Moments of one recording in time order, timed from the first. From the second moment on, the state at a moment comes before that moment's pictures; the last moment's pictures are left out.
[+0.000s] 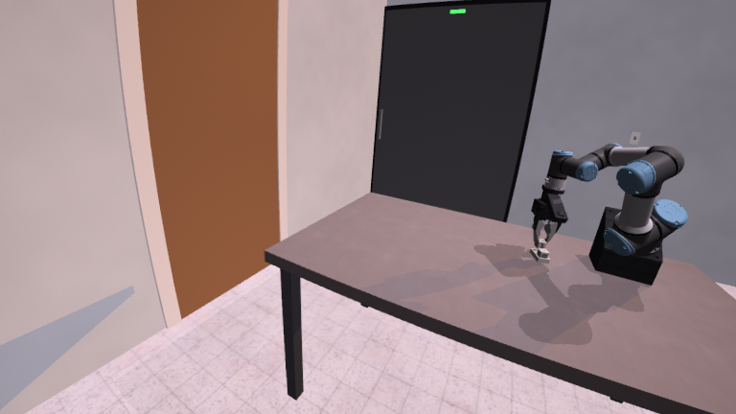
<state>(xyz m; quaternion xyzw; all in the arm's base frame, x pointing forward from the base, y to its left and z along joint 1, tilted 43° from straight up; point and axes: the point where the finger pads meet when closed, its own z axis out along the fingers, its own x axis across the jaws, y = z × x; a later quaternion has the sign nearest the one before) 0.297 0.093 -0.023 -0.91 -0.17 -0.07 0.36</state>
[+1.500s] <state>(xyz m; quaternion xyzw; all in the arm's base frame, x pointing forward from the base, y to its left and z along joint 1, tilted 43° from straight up) 0.299 0.036 0.029 -0.91 -0.18 -0.07 0.36</state>
